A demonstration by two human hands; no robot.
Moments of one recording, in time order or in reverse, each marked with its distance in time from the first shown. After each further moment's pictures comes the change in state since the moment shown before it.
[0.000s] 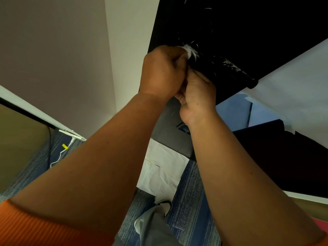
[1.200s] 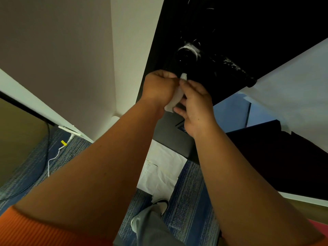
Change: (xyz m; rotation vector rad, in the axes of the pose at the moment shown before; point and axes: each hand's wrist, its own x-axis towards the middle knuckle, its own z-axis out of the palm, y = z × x) left_hand -0.027 -0.012 -0.001 -0.447 -0.130 -0.638; right_hand -0.016 0.016 -0.024 -0.155 -0.075 0.068
